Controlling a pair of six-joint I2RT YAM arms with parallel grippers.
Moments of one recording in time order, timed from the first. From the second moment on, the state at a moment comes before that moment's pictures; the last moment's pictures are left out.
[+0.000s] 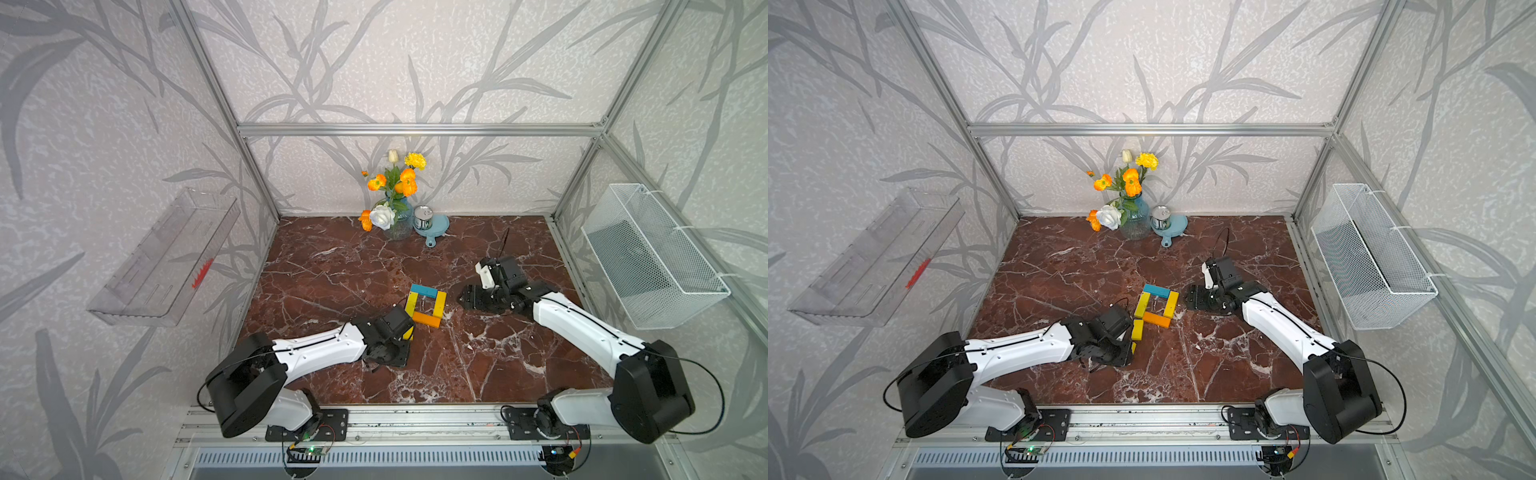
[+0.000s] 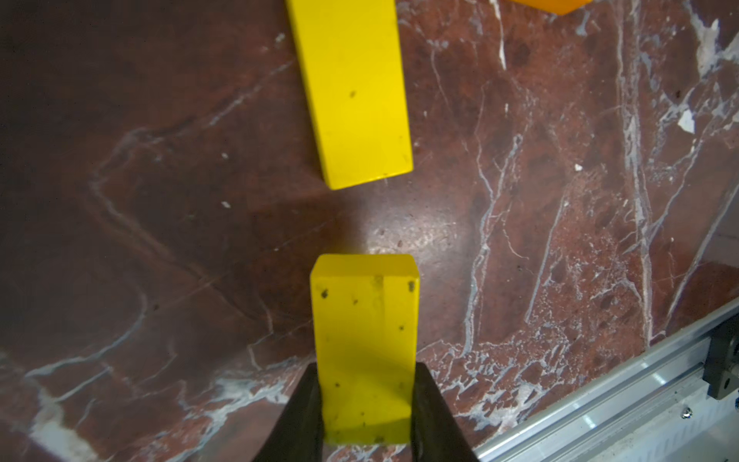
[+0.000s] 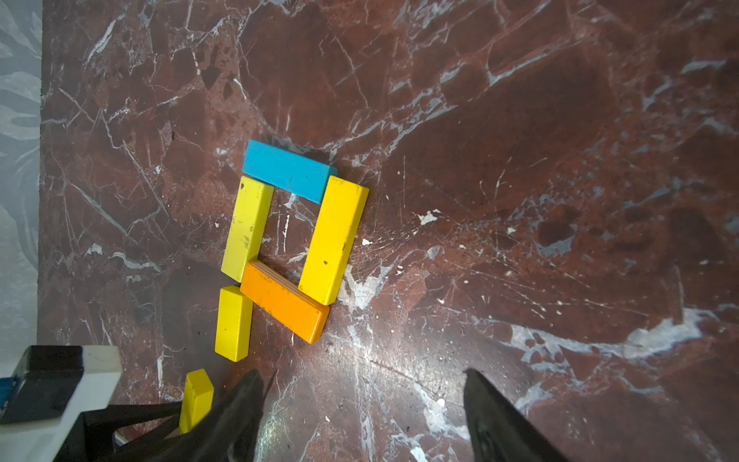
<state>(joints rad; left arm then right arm) -0.91 1.42 0.74 -0.54 0.12 -0.71 0.41 1.36 0.88 -0.51 -0.23 0.50</state>
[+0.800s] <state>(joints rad) -0.91 1.52 0.75 -0.42 0.09 -0.74 0.41 1.31 0.84 -0.52 -0.23 0.50</state>
